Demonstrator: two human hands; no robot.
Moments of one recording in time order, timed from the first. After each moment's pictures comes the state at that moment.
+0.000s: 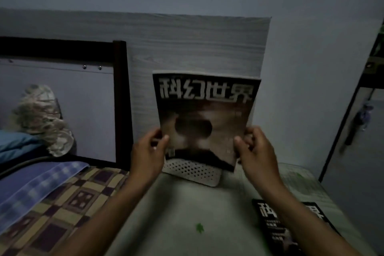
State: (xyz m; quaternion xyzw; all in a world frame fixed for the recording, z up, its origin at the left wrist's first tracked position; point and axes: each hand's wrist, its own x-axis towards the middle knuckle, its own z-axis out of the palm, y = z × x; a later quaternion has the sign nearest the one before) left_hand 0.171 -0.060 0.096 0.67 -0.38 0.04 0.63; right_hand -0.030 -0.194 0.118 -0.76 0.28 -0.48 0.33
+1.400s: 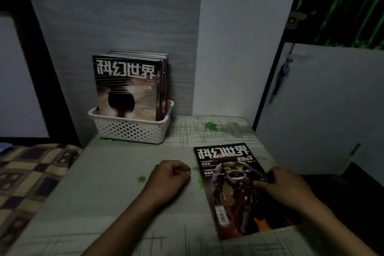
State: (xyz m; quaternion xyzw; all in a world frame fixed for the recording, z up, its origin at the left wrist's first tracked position) left_hand 0.013 -0.106 -0.018 0.70 -0.49 -0.28 0.43; right_hand -0.268 -0.227 0.013 -0.77 0.61 -0.03 0.16
